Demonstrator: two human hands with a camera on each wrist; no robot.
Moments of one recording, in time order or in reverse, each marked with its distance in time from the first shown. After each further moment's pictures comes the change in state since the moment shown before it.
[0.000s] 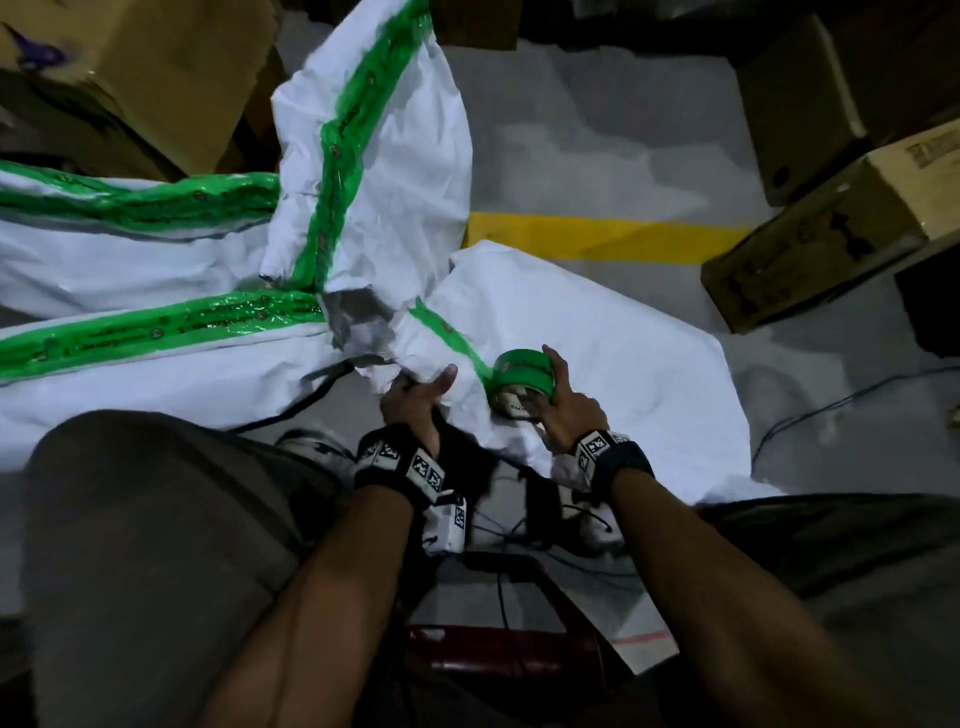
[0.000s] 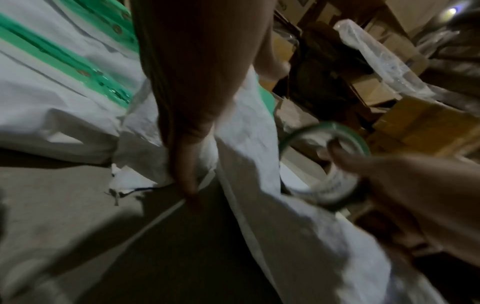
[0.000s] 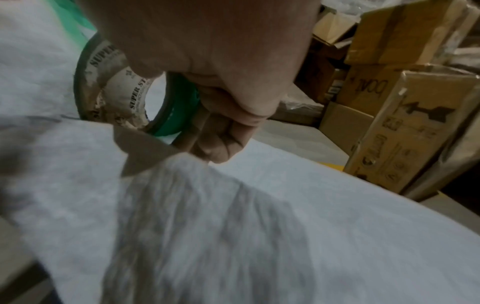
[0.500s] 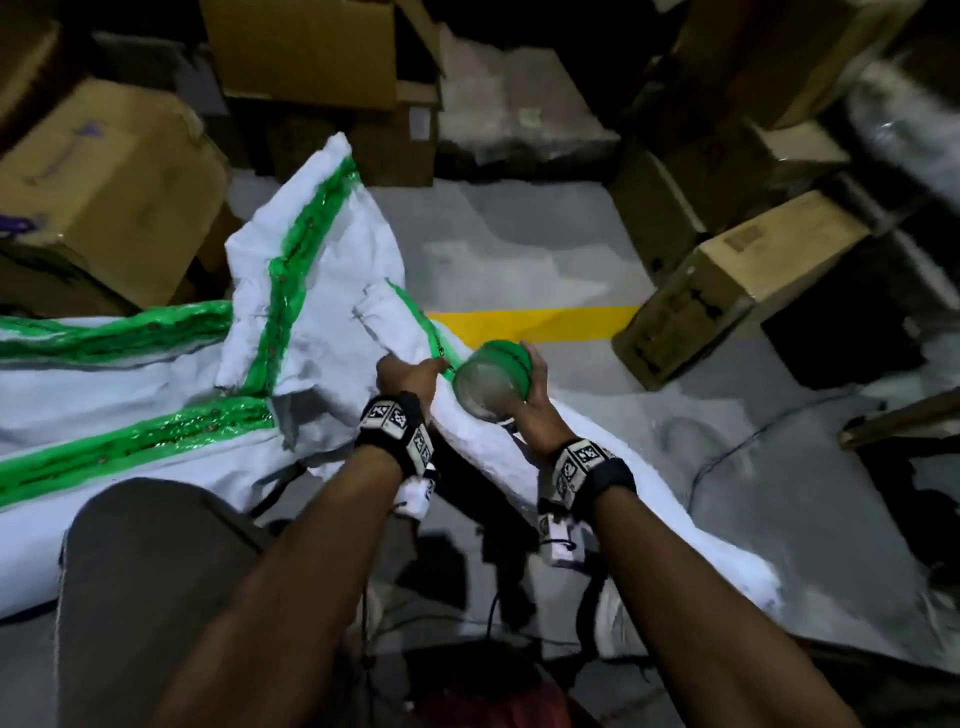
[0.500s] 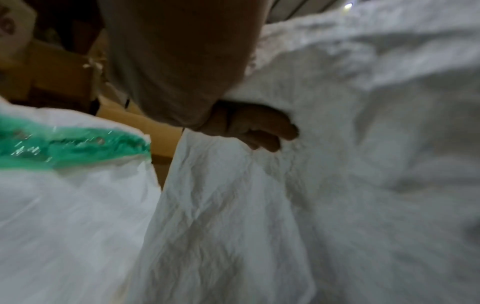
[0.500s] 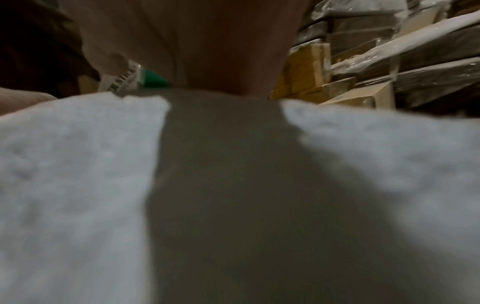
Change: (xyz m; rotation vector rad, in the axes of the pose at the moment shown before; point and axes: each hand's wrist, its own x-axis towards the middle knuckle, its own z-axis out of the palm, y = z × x) left_hand -0.020 0.105 0.125 0.471 0.044 0.210; right_hand -0.044 -0.060 -0.096 0.880 0.222 -0.124
